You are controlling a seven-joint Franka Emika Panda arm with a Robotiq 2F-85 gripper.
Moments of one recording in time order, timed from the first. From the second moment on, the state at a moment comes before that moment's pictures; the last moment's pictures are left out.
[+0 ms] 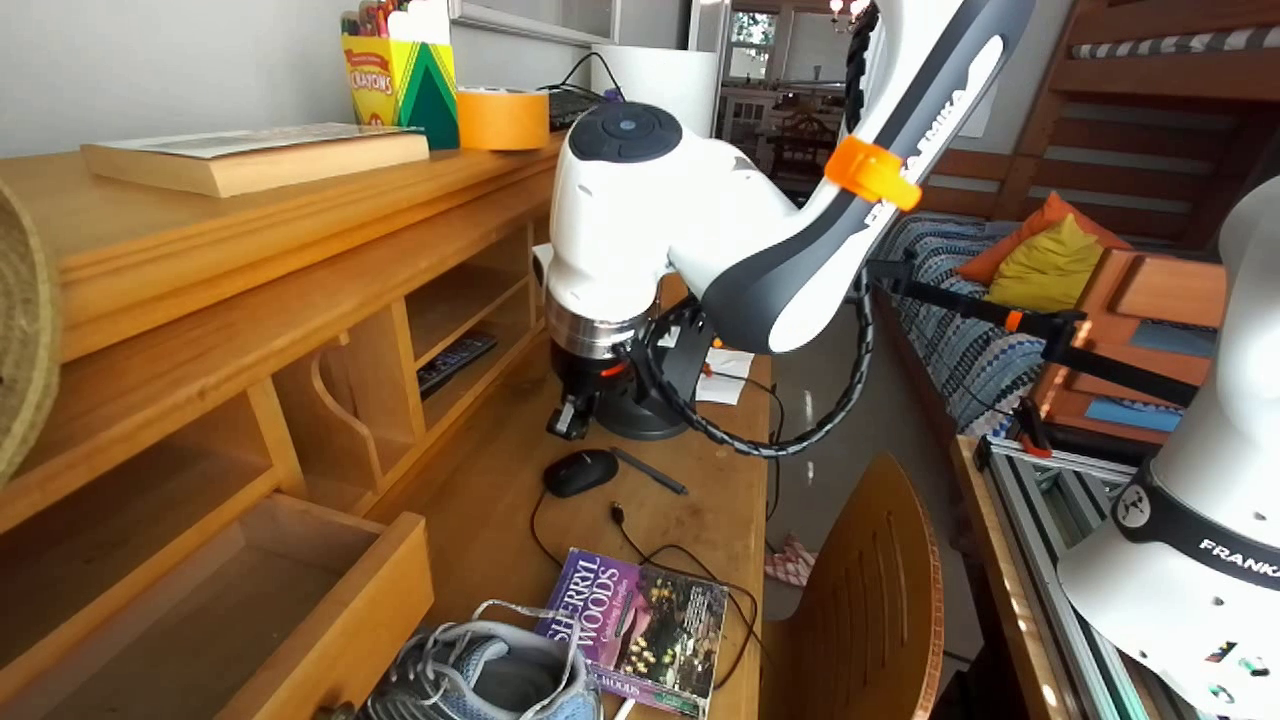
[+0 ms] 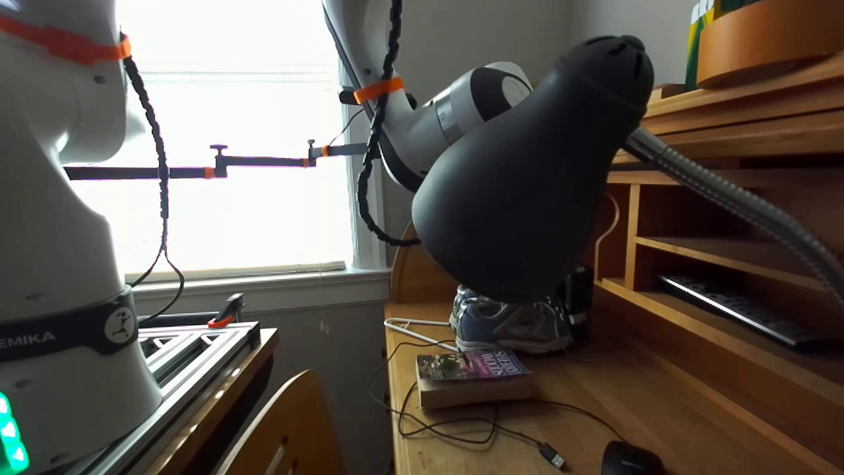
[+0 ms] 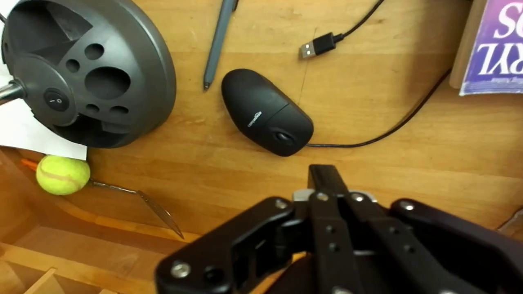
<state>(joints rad) 0.04 0.33 0.04 -2.27 -0.85 2.71 0.78</state>
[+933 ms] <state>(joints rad) 0.08 0.53 -0.01 -2.09 -0.93 2.73 1.02</state>
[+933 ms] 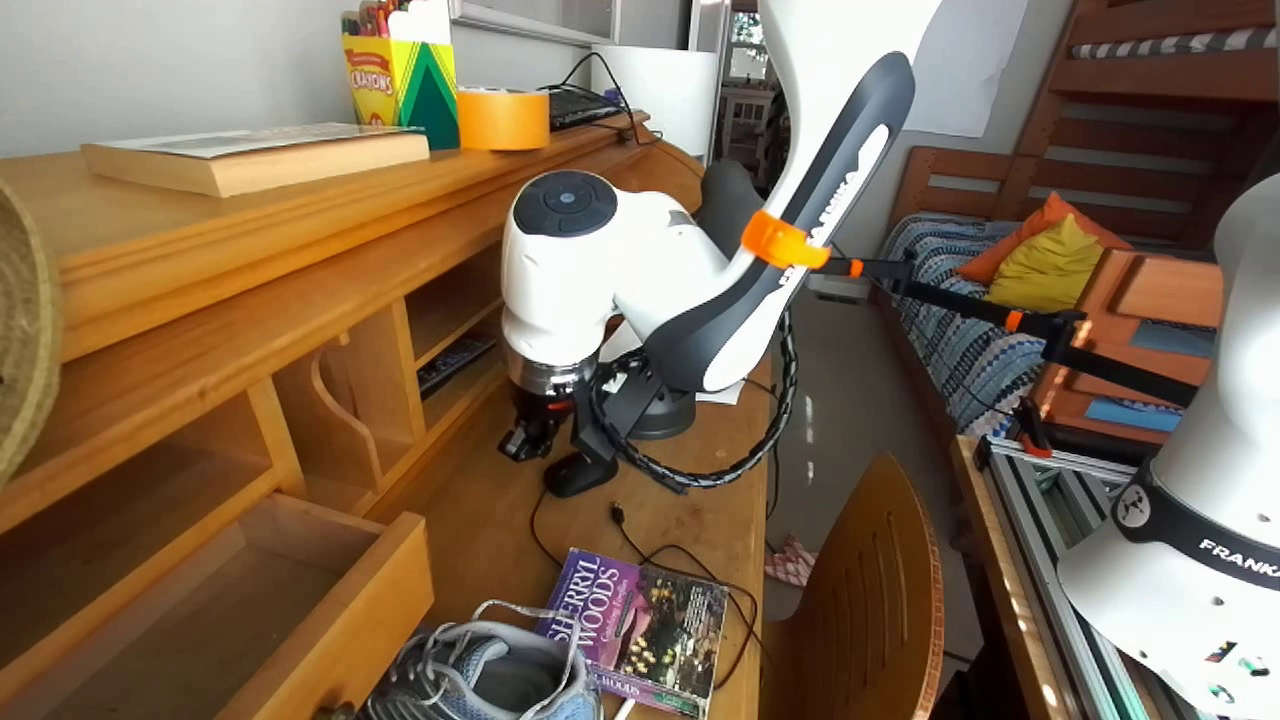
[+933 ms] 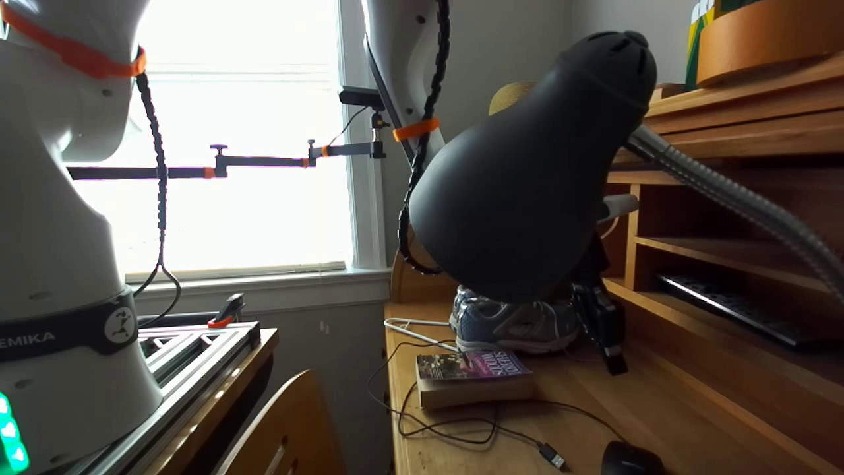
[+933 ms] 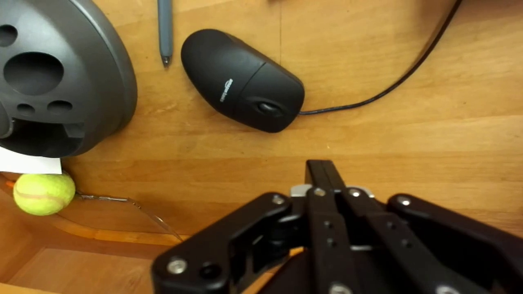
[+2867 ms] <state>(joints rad) 0.01 0.68 -0.03 -1.97 -0.92 2.76 1.00</state>
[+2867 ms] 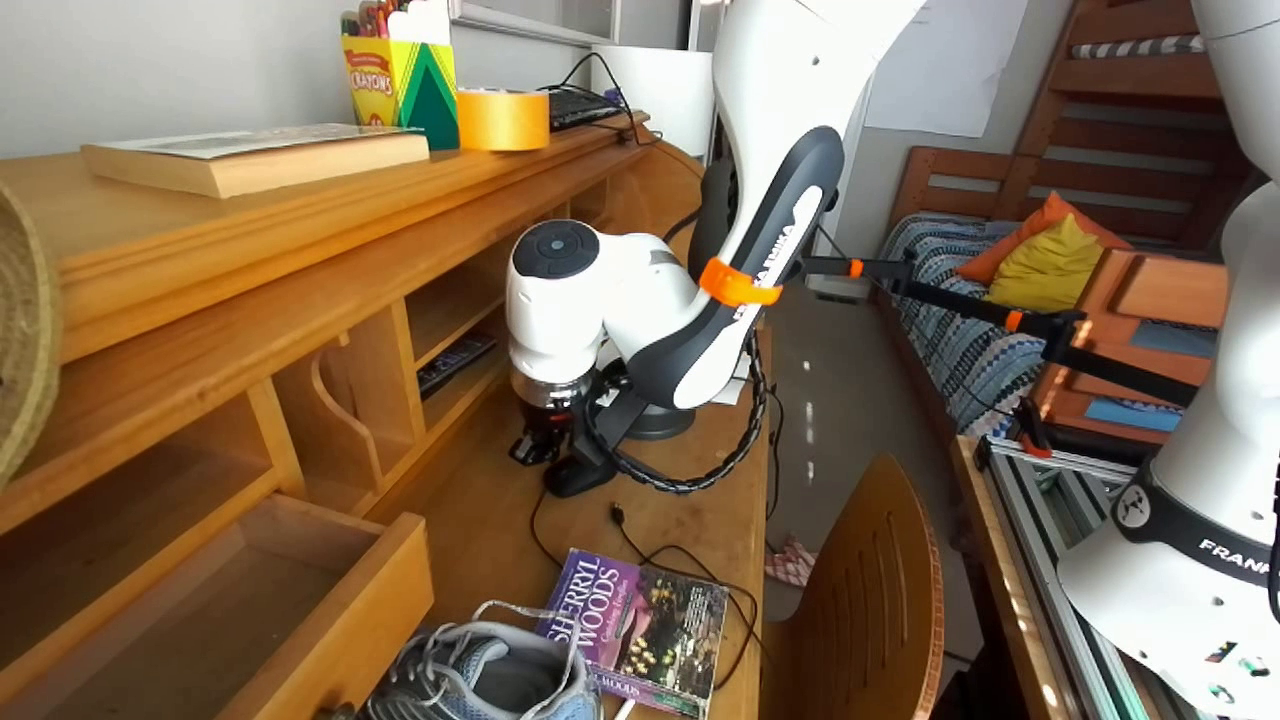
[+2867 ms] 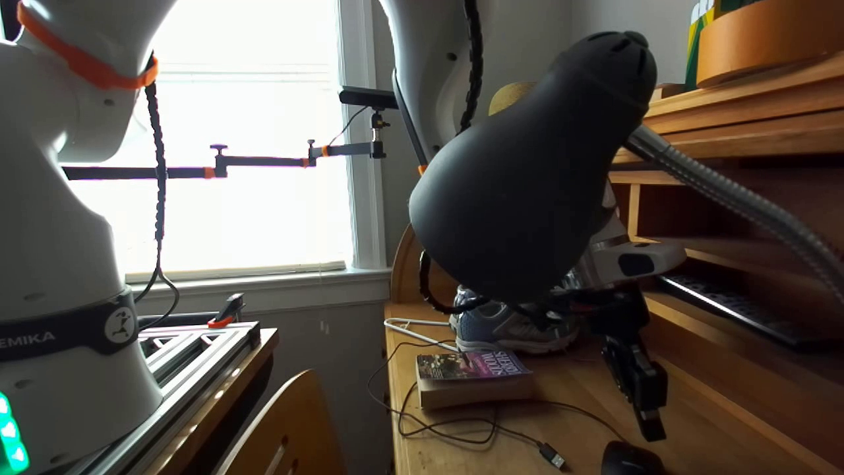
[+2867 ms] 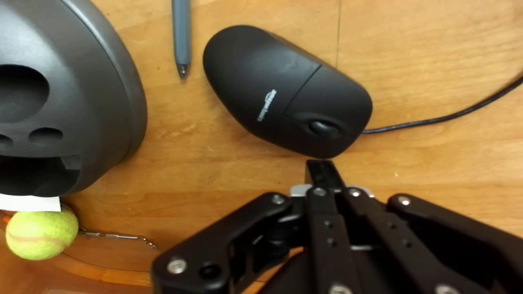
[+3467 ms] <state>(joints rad) 0.01 0.73 -0.04 -1.93 -0.92 2.76 1.00</state>
